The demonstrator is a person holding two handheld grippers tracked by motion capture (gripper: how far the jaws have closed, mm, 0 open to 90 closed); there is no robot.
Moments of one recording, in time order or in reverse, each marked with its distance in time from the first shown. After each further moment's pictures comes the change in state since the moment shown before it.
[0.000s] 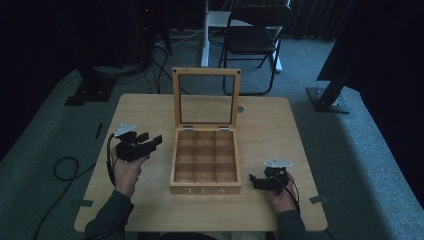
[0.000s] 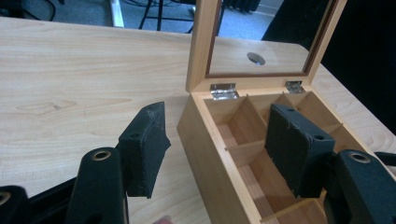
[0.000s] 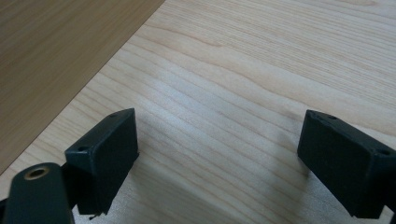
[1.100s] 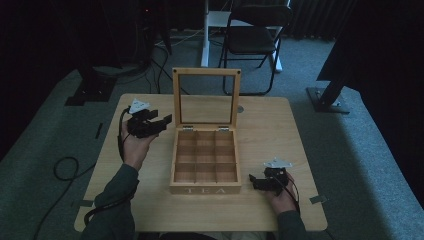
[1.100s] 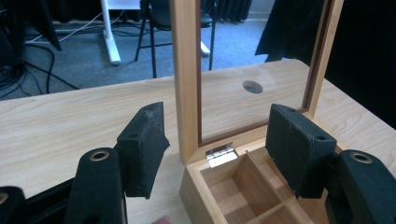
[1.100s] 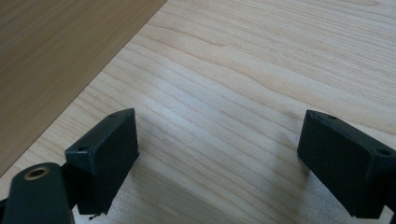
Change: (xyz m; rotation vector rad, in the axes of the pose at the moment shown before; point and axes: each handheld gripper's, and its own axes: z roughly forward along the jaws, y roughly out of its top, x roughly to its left) left arm -0.014 0.058 0.037 -0.045 -0.017 0.164; right arm 0.001 0.000 0.000 0.001 0.004 -0.004
